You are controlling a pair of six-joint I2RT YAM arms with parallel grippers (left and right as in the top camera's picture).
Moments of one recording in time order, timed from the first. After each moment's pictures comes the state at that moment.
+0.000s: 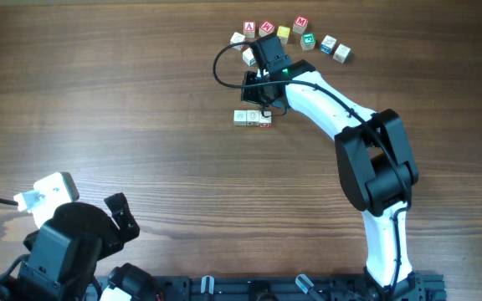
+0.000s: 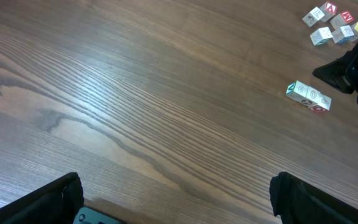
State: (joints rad) left arm -0.51 0.72 1.34 -1.62 -0.45 -0.83; right arm 0.47 2.23 1.66 -0.53 -0.13 0.62
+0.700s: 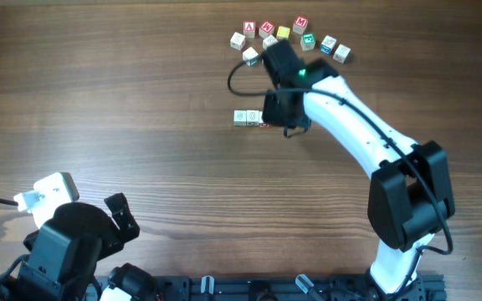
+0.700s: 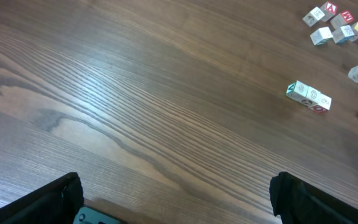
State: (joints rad) left arm -0.51 0.72 1.34 -1.62 -0.45 -0.83; right arm 0.50 1.96 1.52 -0.92 0.00 0.65
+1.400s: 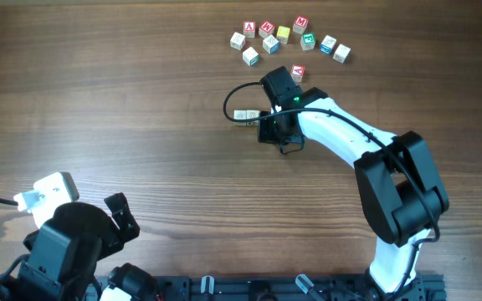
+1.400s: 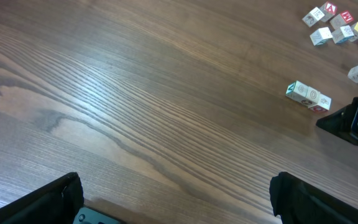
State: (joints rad) left arm -0.51 0.72 1.34 -1.62 -0.45 -0.83; right arm 0.50 2.00 1.32 -0.63 -0.13 0.54
